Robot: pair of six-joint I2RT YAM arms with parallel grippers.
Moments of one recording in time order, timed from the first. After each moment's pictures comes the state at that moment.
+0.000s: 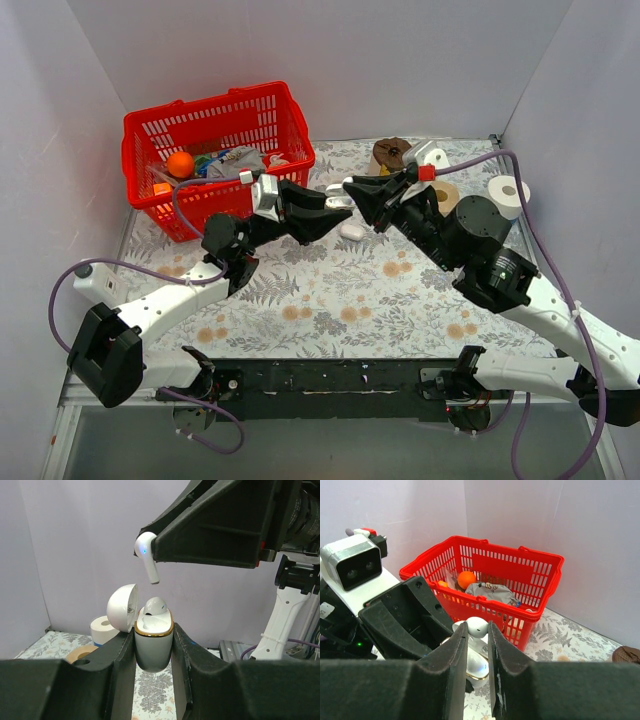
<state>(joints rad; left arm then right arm) -0.67 1.25 0.81 1.07 0.63 -0.42 1.04 0.98 1.25 -0.09 0.22 0.00</state>
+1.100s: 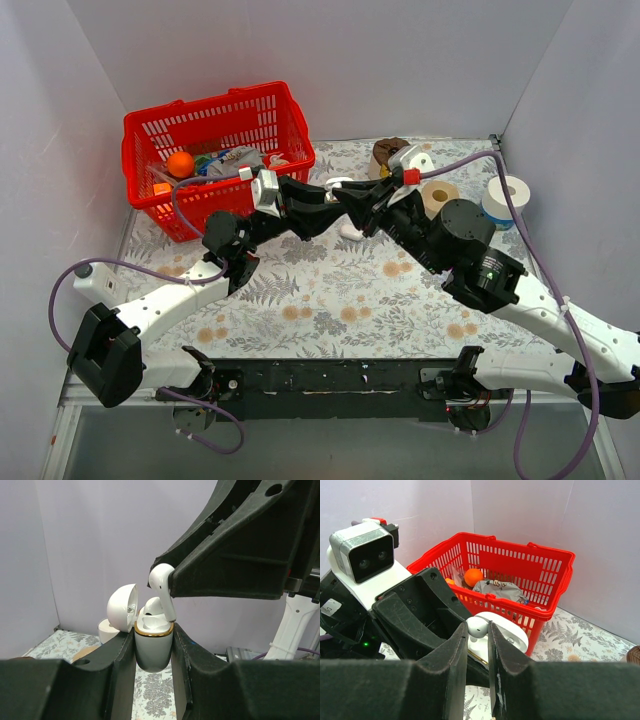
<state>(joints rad) -0.68 1.25 0.83 1.03 0.58 -0.40 1.09 1.02 1.24 -0.04 0.25 0.02</state>
